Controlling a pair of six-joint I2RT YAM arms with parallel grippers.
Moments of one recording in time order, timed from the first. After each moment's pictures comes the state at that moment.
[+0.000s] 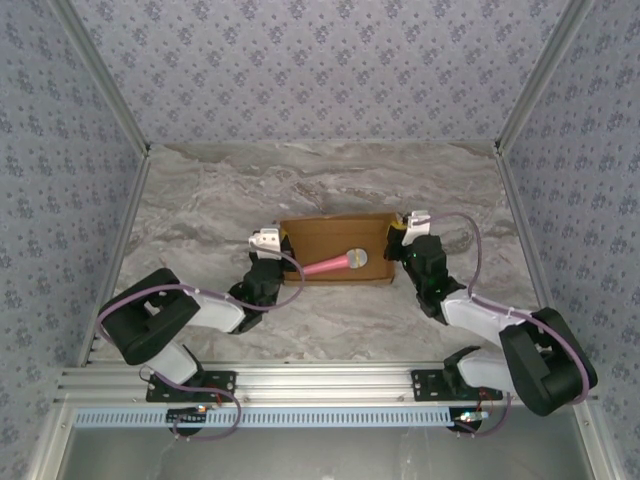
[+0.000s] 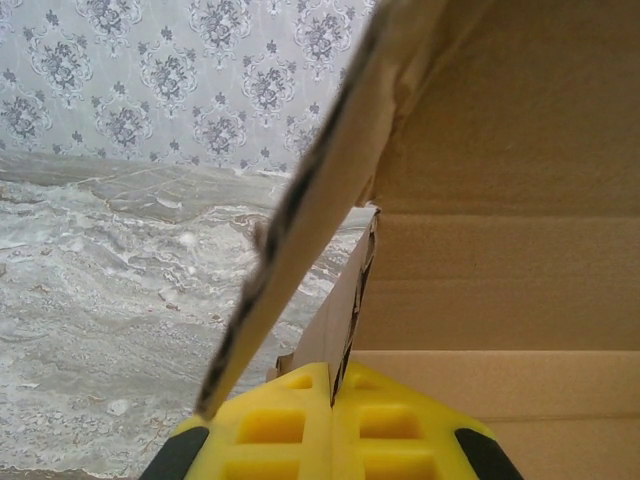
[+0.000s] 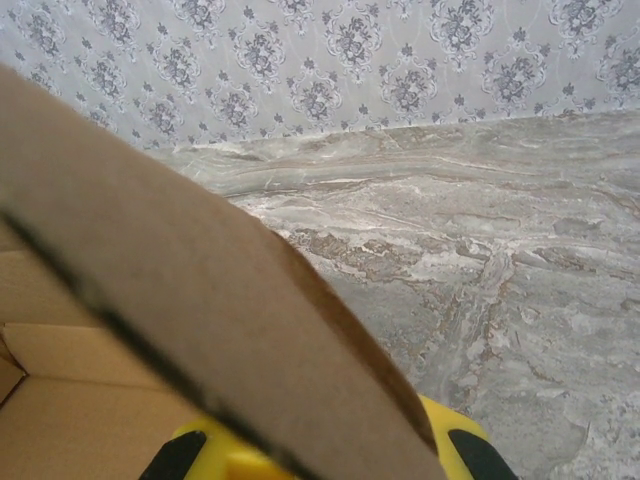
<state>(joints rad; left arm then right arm) -0.87 1.57 0.40 1.04 -0.70 -0.27 0.45 1.22 0.35 0.62 0.20 0.24</state>
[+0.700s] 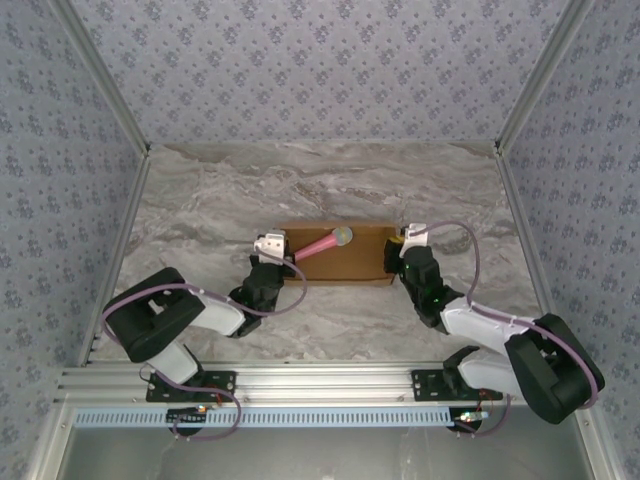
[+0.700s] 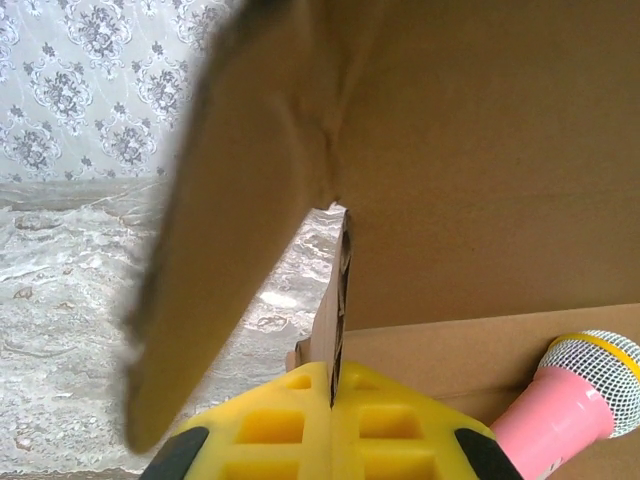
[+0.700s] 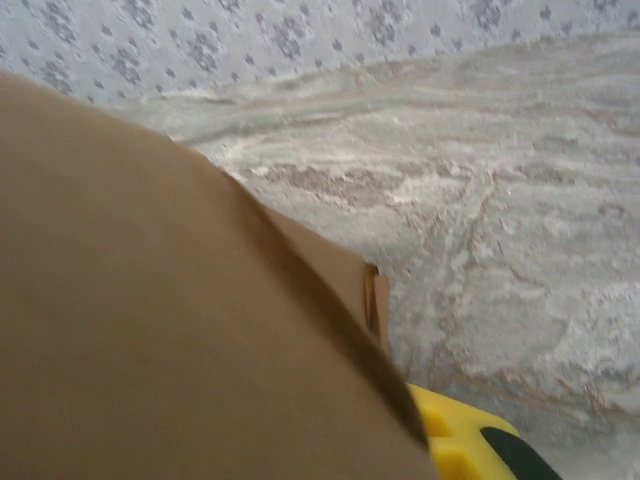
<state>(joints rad) -0.88 1.59 0.36 1.10 -0.71 -0.13 0.54 1.17 0.31 0.49 0.32 0.33</state>
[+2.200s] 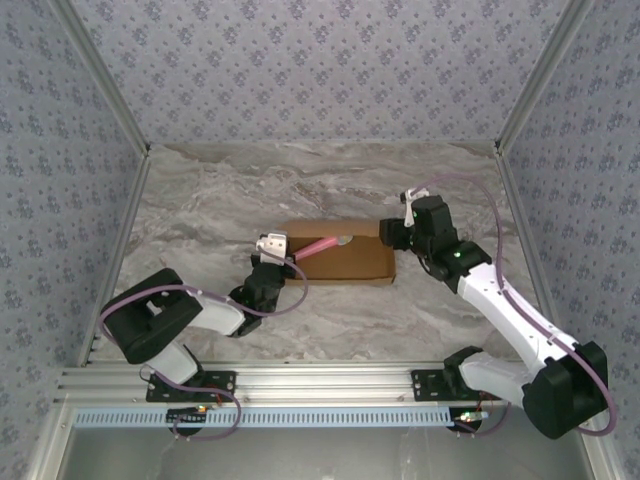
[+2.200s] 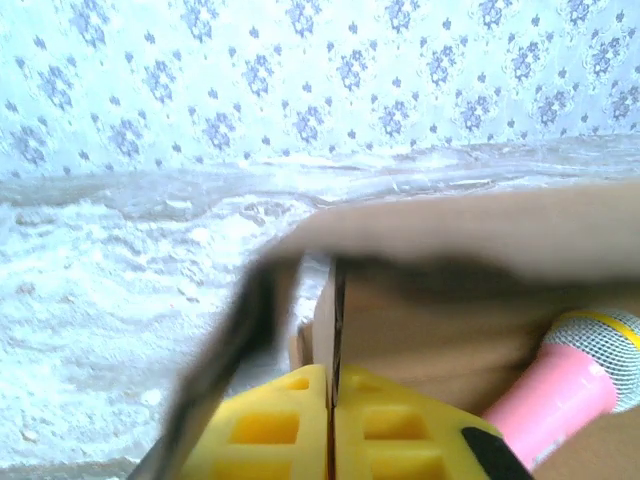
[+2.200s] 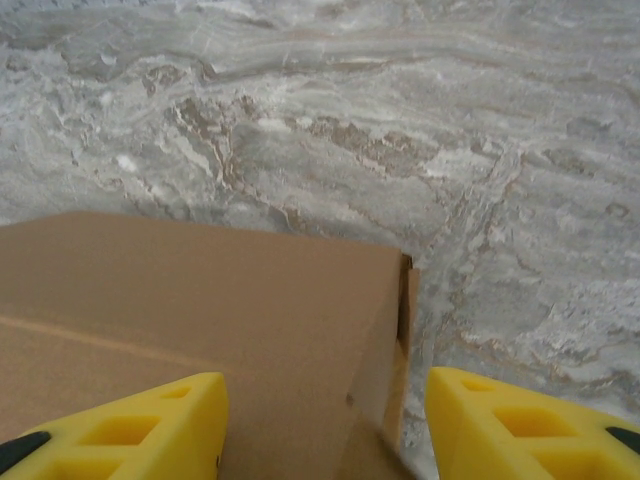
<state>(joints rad) -0.89 1.57 0.37 1.02 -0.70 -0.14 0.44 1.09 0.84 -0.38 0.07 0.28</state>
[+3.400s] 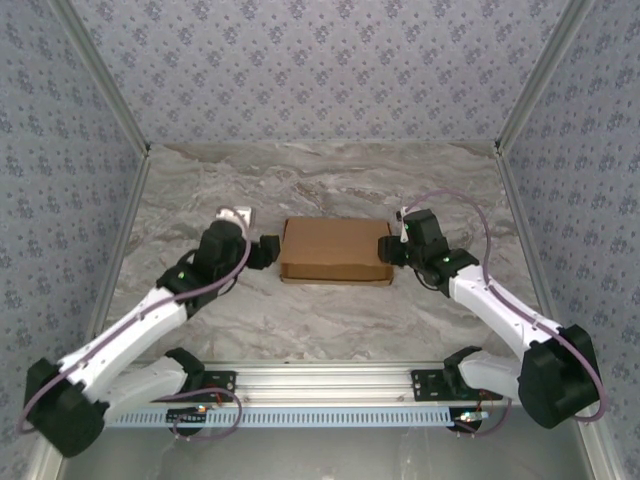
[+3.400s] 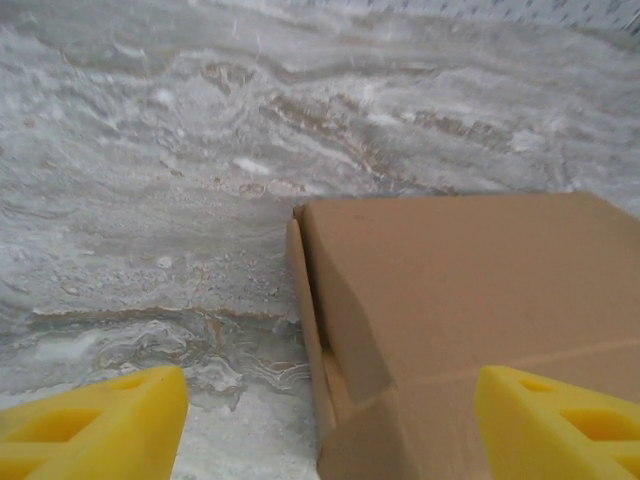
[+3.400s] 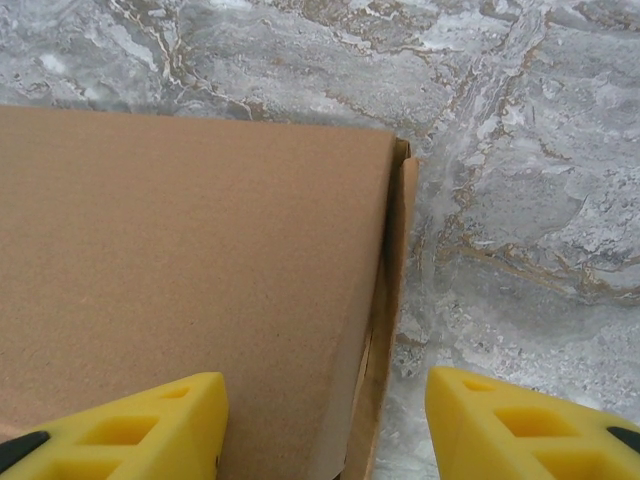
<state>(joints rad) -0.61 1.03 0.75 -0.31 -0.15 -0.40 0.44 1.16 0.73 -0.35 0.05 0.32</state>
